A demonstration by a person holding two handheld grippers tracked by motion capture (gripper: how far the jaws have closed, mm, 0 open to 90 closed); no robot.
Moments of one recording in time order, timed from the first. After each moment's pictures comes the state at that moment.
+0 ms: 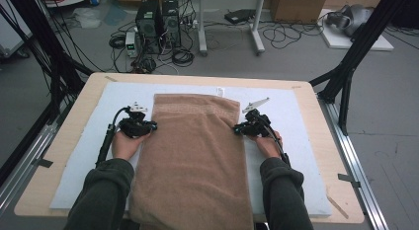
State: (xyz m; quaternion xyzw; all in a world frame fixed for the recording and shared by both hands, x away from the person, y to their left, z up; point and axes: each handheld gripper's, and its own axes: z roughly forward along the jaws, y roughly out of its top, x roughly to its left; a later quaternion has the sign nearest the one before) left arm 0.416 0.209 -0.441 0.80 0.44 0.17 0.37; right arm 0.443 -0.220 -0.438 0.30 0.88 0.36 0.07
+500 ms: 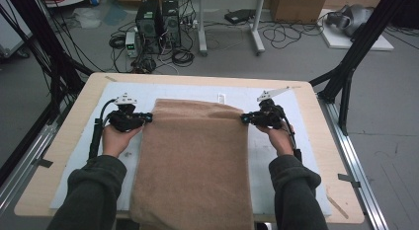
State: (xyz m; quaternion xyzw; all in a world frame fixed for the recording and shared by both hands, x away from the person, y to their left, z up) left arm 0.398 0.226 -0.390 0.79 0.40 0.16 0.44; right arm 0.427 -0.246 -0.376 0.30 0.85 0.43 0.06
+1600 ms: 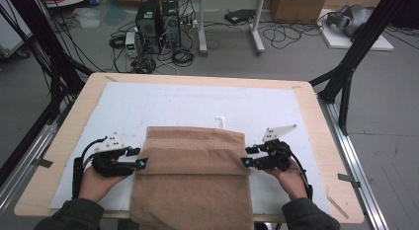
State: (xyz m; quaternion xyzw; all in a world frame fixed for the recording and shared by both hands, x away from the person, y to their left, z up) left arm 0.292 0.235 -0.406 0.82 0.34 0.14 0.44; right arm 0.327 -0.252 -0.407 0.27 0.86 0.43 0.02
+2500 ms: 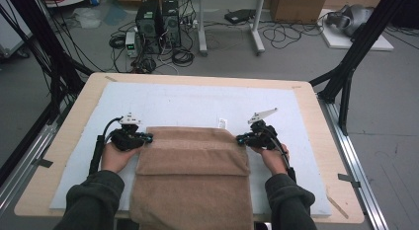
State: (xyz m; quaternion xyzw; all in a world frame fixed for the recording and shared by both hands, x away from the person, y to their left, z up) left arm 0.367 0.223 -0.430 0.81 0.40 0.13 0.40; right arm 0.392 -0.229 -0.426 0.31 0.87 0.38 0.05
